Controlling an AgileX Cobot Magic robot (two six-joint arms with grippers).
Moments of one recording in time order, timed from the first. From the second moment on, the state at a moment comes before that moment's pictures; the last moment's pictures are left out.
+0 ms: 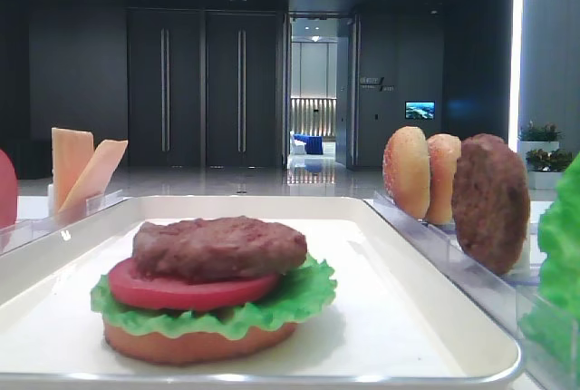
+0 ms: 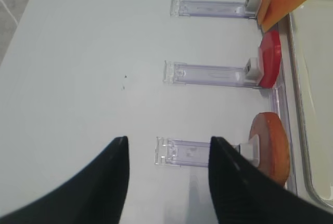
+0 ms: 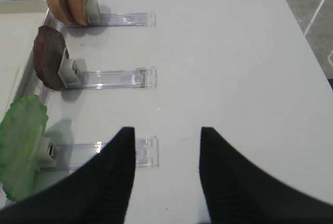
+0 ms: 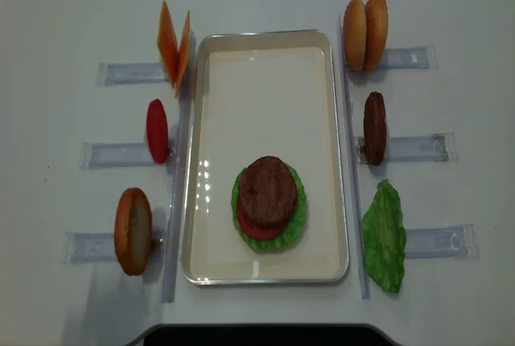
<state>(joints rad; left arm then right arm) 0.00 0.43 -0.73 0.15 1.12 -0.12 -0.06 -0.01 -0.51 0.10 1.14 -0.09</state>
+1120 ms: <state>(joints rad) 0.00 1.39 -1.23 0.11 1.18 -0.14 -0.06 -0.01 -0.51 0.10 1.14 -0.09</state>
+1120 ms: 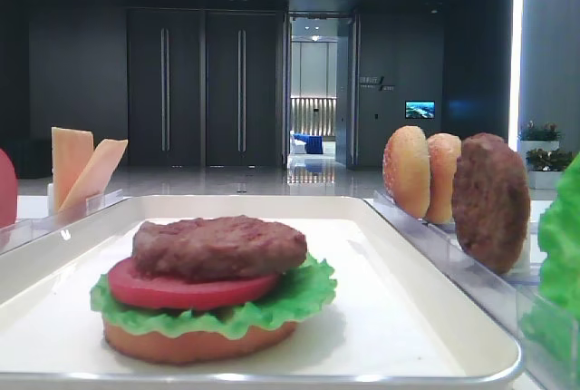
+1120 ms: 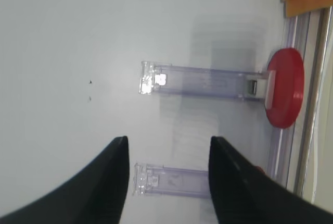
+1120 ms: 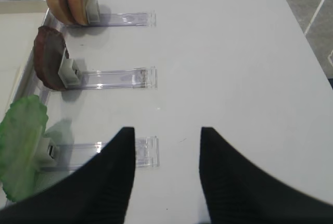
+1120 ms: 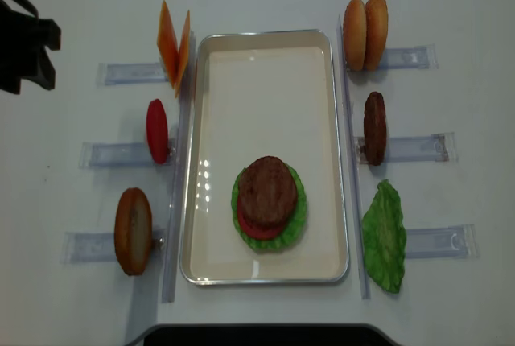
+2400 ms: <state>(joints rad) -0.03 1.98 -1.87 0.07 1.23 -0.12 -0.06 -0.01 -0.51 0.10 1.14 -0.09</state>
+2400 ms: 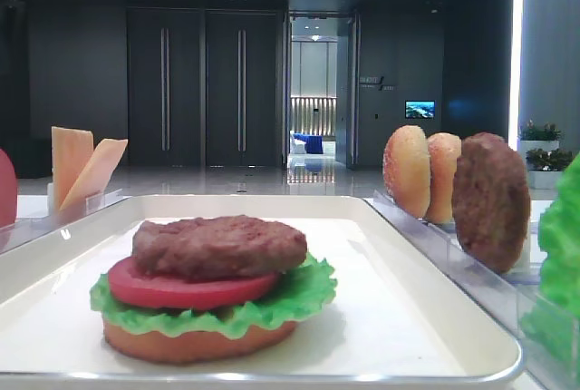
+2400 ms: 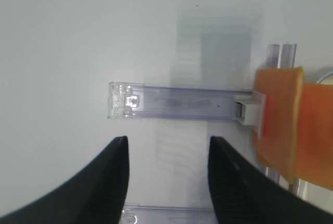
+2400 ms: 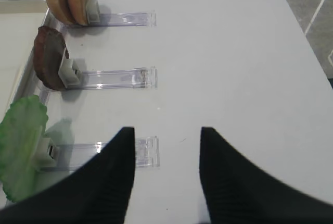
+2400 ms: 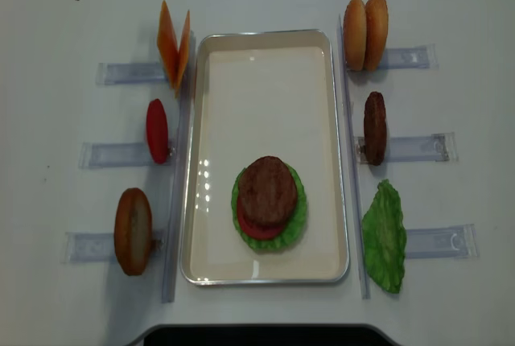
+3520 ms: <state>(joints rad) -0.33 2.05 -1.87 0.09 1.21 -0.27 -0.06 -0.01 -0.51 0.10 1.14 -0.09</state>
